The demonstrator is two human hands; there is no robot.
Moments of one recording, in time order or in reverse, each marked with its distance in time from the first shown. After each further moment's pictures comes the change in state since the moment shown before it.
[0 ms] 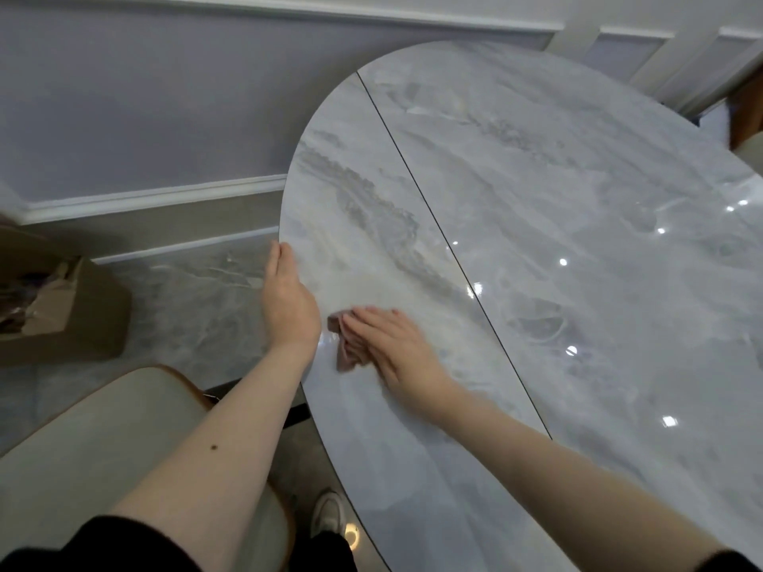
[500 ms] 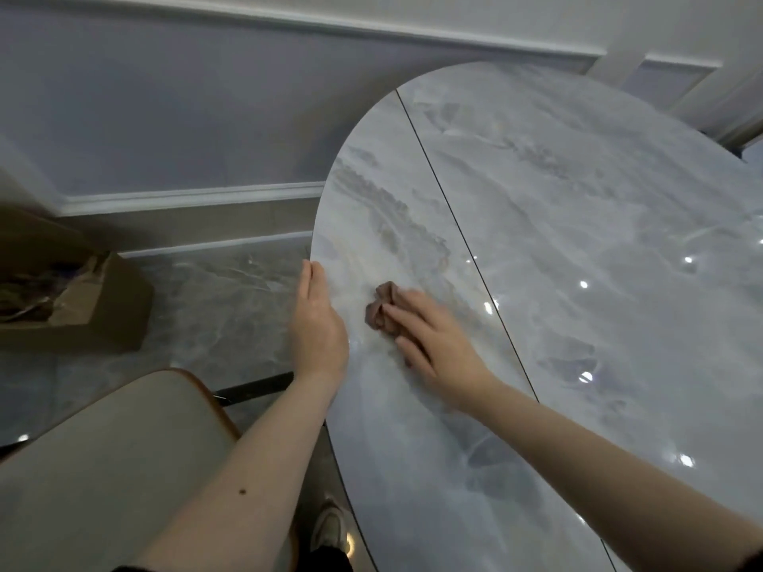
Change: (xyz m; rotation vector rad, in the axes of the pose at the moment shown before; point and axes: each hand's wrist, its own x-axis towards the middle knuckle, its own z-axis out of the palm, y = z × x) left_hand -0.001 0.006 -0.003 0.017 -0.035 -0.034; right_hand 0.040 0.021 -0.032 -0.132 0.072 -0.088
